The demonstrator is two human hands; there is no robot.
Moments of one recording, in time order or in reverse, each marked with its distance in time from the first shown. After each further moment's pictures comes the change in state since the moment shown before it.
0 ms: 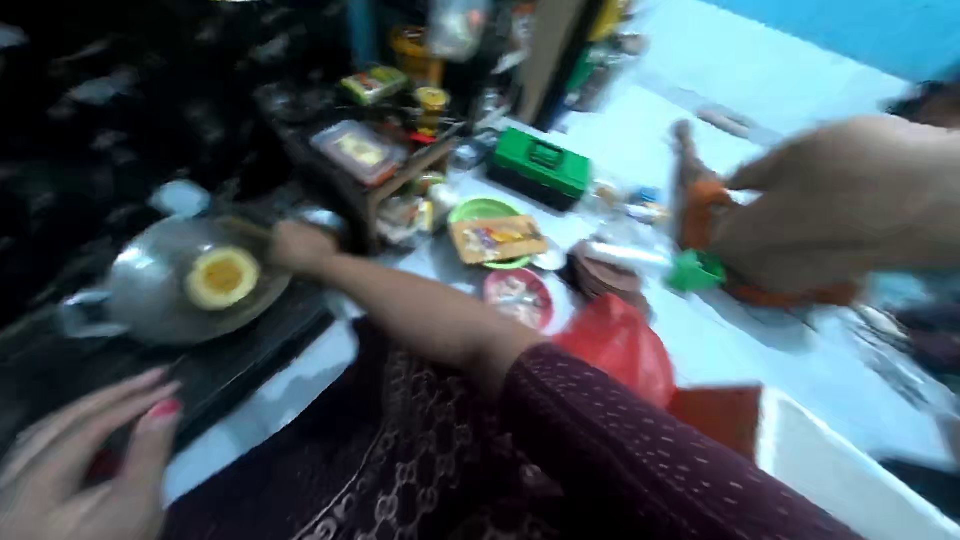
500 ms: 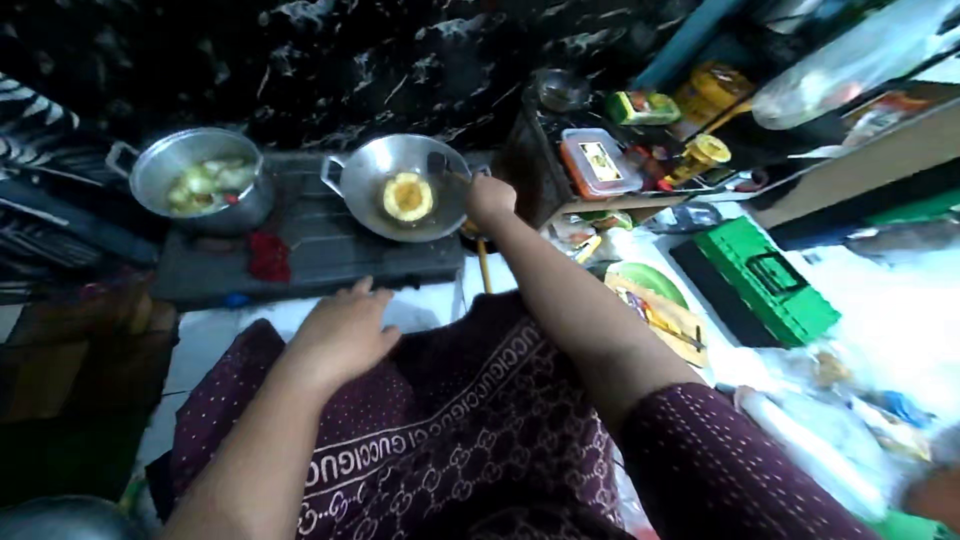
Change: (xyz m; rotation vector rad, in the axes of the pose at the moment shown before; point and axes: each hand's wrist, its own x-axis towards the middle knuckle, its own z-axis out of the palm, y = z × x) left_hand 0.005 0.023 -0.005 0.408 -0.843 -0.881; right_hand 0.055 -0.047 0.052 -0.584 0.036 0.081
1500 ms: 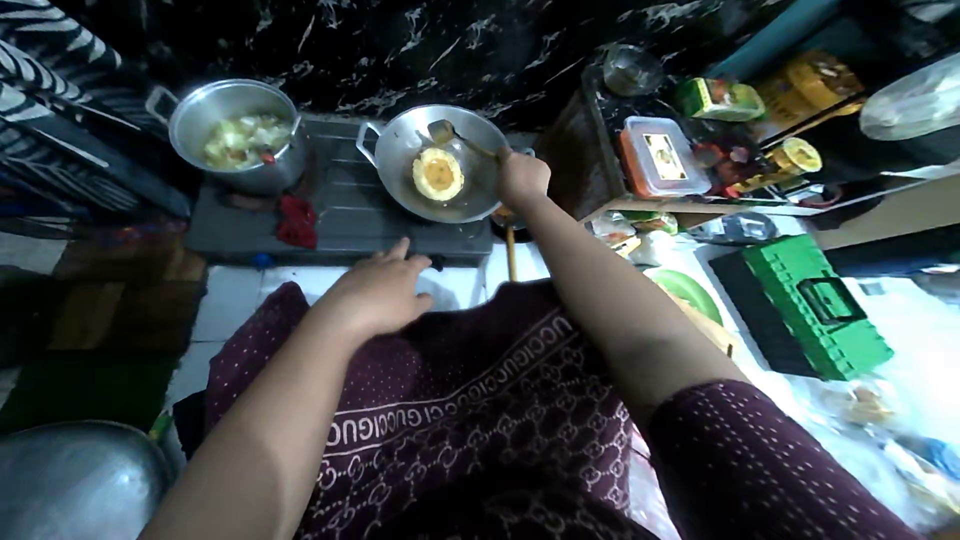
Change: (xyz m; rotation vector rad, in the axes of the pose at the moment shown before) left_hand 0.017 -0.010 -0.010 -0.056 -0.017 0.017; right_hand 0.031 -0.013 0.020 -0.114 0.092 -0.134
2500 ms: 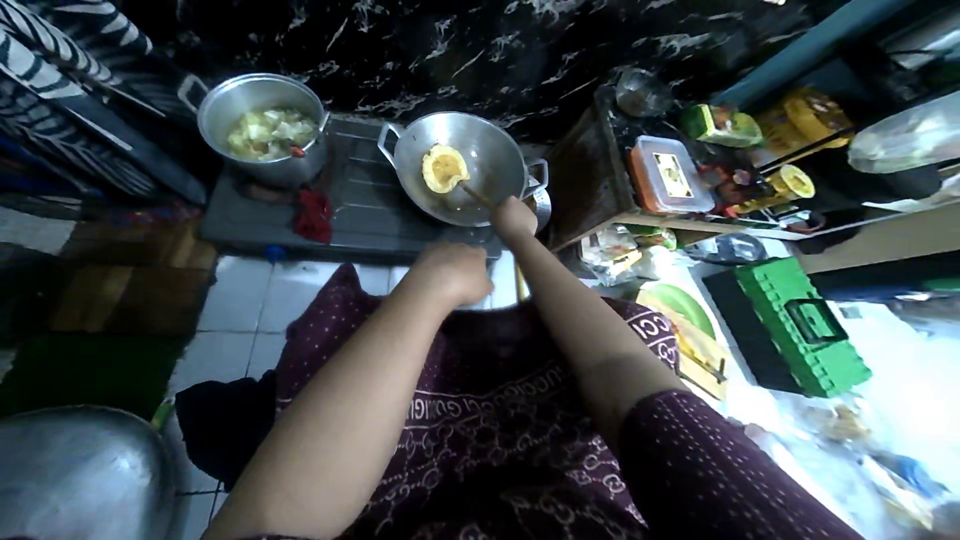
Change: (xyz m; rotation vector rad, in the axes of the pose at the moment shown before) left_hand 0.024 0.034 -0.012 -0.024 -0.086 0.091; right_hand -0.022 -0.024 0.052 0.172 -0.199 0.247
